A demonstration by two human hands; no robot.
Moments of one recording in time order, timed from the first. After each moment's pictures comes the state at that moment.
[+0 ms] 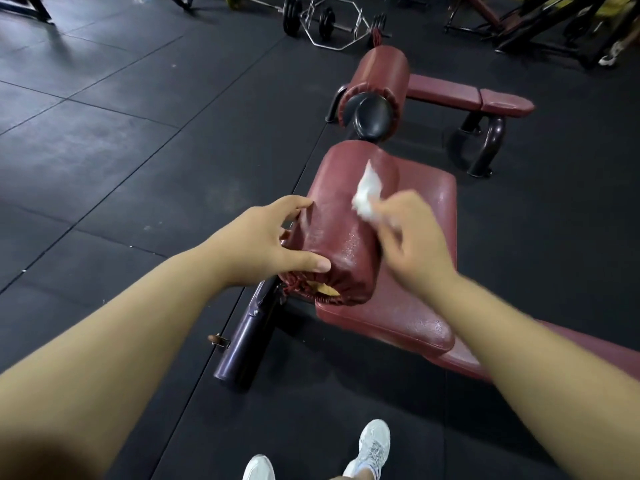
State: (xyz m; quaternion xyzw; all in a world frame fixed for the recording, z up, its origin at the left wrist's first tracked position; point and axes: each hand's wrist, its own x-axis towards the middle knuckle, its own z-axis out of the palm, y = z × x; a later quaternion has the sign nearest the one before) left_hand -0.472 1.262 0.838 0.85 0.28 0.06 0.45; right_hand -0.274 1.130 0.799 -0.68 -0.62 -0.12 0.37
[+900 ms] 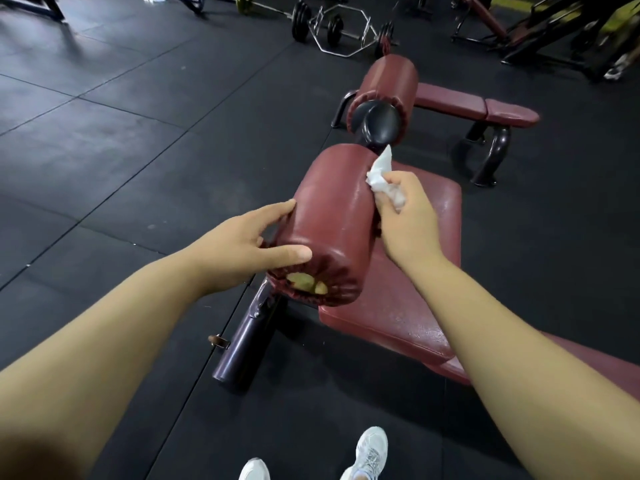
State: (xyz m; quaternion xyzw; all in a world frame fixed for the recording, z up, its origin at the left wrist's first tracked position) left_hand -0.498 1.277 0.831 0.82 0.26 0.06 0.51; right_hand -0.290 1.162 0.819 -0.77 -0.38 0.08 0.51
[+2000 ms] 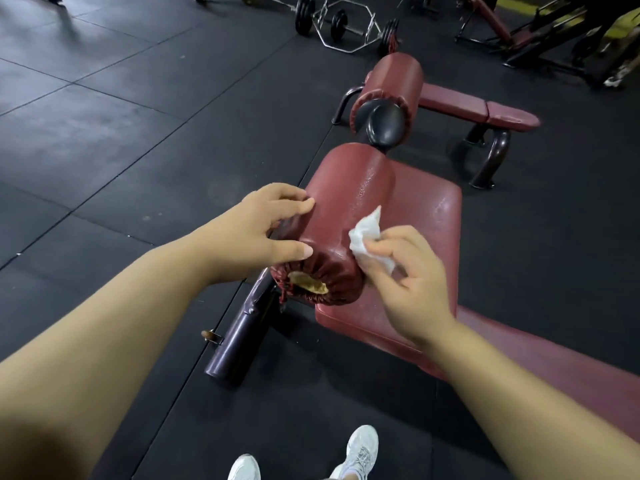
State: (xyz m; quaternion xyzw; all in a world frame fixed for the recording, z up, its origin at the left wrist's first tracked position) left_hand -0.486 1.276 0.848 0.87 0.23 0.08 0.42; right_hand -0.325 1.112 0.800 -0.66 -0.55 -0.03 0.51
